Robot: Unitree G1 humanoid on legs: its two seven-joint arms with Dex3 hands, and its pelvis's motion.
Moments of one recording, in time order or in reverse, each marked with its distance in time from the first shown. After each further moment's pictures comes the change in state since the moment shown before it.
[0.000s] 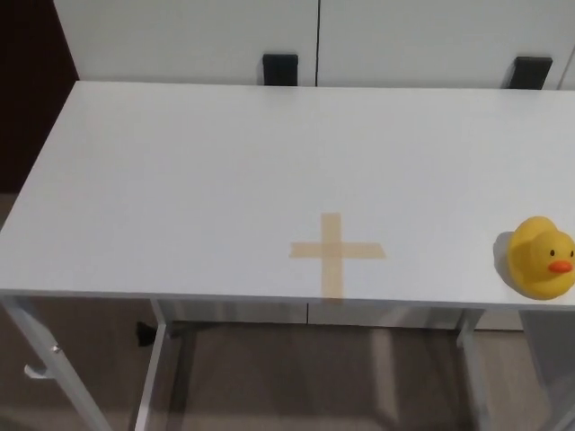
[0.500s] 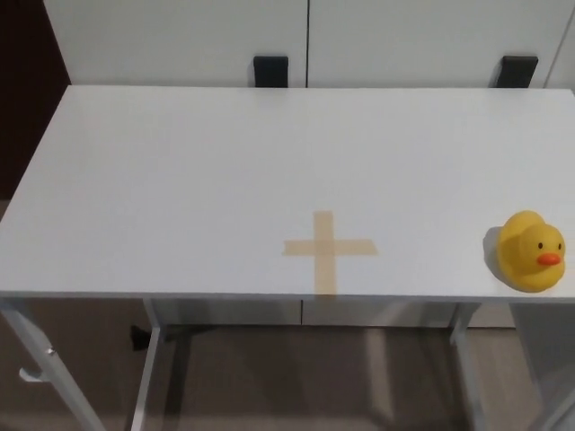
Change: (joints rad) left_arm -0.009 0.001 0.006 0.007 -0.002 0.000 0.000; right_arm -0.240 -0.129 -0.113 -0.047 0.077 0.003 -0.007
